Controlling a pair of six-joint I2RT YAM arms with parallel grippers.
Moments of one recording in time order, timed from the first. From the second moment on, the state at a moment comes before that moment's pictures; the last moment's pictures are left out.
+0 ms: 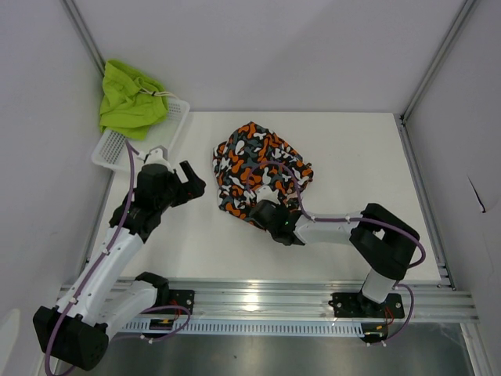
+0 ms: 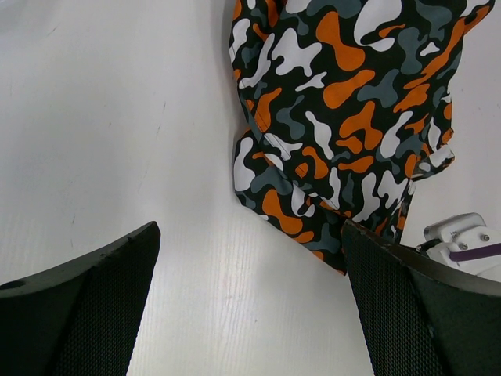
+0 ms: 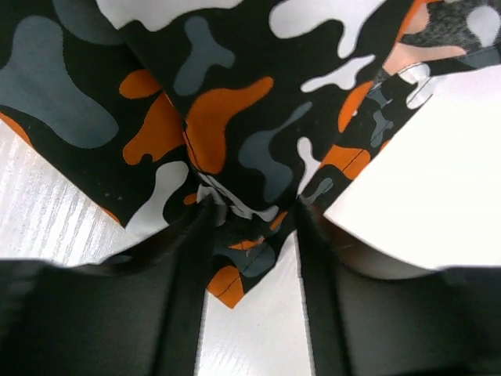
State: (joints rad) left arm -0.30 0.89 0.81 -0.48 -0.09 -0.58; right arm 1.01 1.71 0.91 -0.19 0.59 0.23
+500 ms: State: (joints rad) left arm -0.28 0.91 0.75 -0.43 -0.09 -0.62; right arm 1.07 1.57 0.84 -0.17 0.61 0.19
